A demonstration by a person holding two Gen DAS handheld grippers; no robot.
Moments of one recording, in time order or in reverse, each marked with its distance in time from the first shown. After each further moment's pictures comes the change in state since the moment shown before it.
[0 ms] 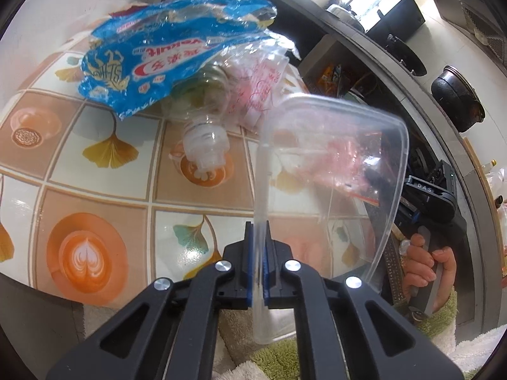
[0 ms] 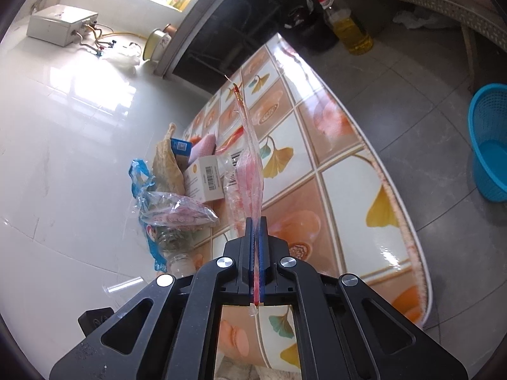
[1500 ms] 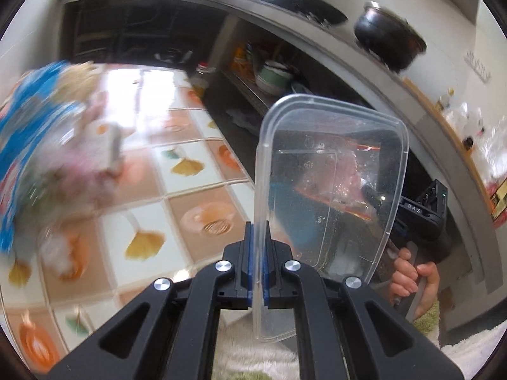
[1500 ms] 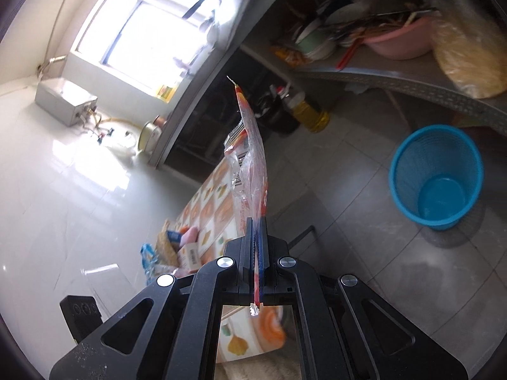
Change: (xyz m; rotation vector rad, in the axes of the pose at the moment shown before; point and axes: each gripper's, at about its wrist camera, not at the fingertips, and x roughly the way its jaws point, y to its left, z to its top) left arm 0.055 -0.172 0.056 0.370 0.089 -0.161; right arm -0.152 -0.089 -0.002 0.138 -0.400 -0.052
